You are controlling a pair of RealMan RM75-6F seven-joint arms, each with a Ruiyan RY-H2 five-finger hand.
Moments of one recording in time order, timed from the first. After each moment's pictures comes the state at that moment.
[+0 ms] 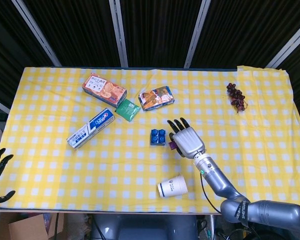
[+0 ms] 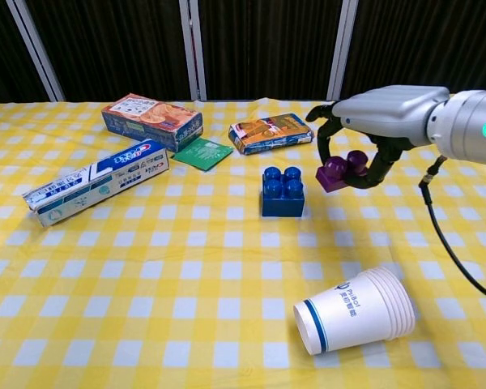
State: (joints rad) left arm -0.01 -0.89 0.05 -1.87 1.54 1.48 0.23; right arm 0.83 -1.39 0.20 -1.75 -0.87 0.92 -0.74
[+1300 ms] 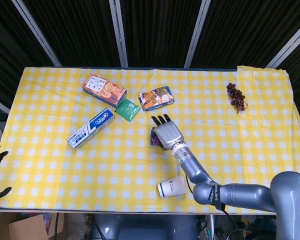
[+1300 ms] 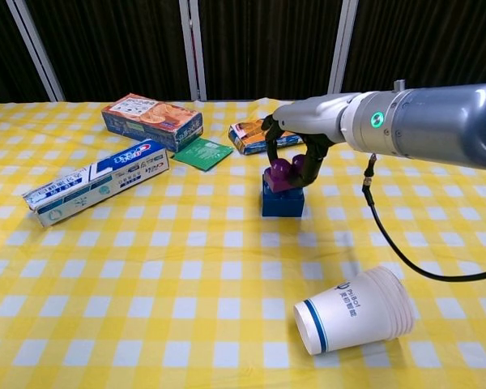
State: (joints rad) left arm -0.03 -0.90 0.02 -1.84 1.45 1.44 0.21; right arm 1.10 -1.53 0.21 -1.59 -0.54 0.89 -0.77
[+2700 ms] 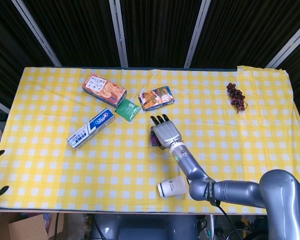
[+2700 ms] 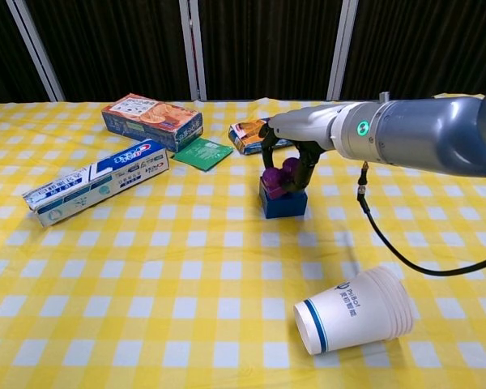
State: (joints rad) left arm -0.03 -0.90 0.02 -1.83 1.43 1.44 0.22; right arm 1.14 -1.59 0.17 -1.48 -0.52 0.85 -0.66
